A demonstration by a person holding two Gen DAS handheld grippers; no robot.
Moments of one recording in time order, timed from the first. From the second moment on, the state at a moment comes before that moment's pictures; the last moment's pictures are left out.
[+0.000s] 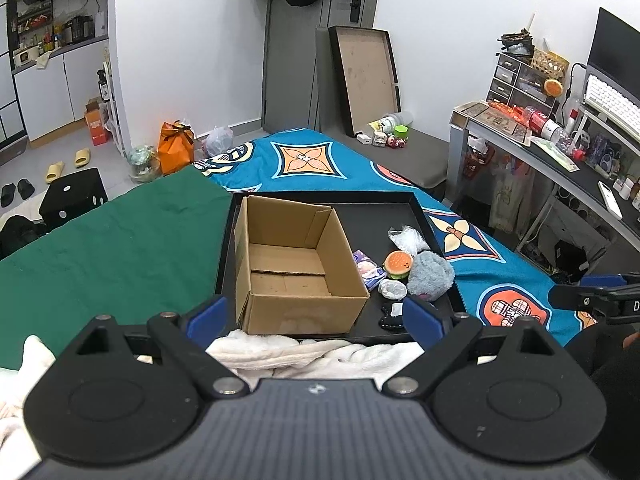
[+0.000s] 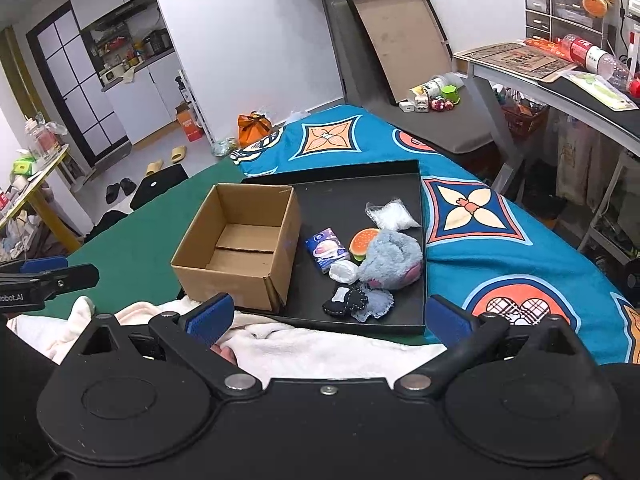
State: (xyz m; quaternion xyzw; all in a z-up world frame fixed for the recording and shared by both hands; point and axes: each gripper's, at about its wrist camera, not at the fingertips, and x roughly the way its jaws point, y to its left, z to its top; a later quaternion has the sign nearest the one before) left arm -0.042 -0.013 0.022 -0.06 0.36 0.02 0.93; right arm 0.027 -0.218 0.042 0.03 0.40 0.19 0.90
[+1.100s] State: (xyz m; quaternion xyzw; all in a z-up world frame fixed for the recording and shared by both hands) left arm -0.048 -0.009 0.027 -0.05 0.36 0.02 0.93; right arm 0.022 -0.221 0.043 0.01 0.39 0.19 0.90
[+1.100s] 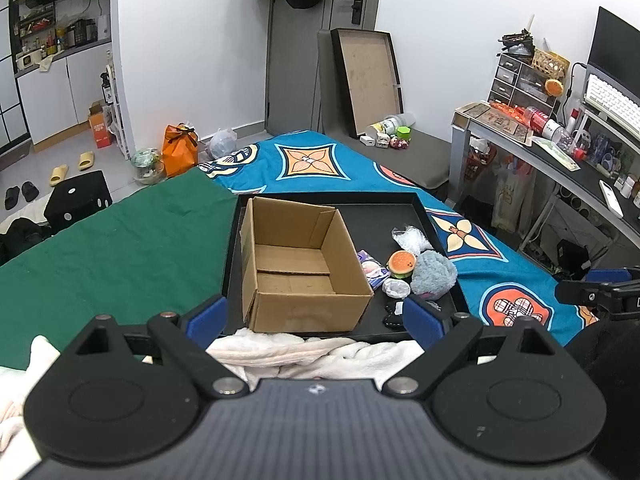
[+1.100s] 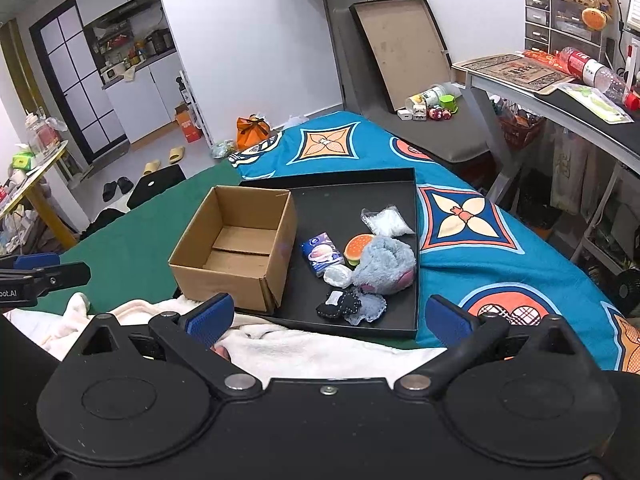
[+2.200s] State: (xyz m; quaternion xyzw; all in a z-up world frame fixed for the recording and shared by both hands) left arm -0.003 0.020 -0.003 -0.04 0.38 0.08 0.92; right arm 0.067 -0.224 0.011 0.04 0.41 0.20 0.89
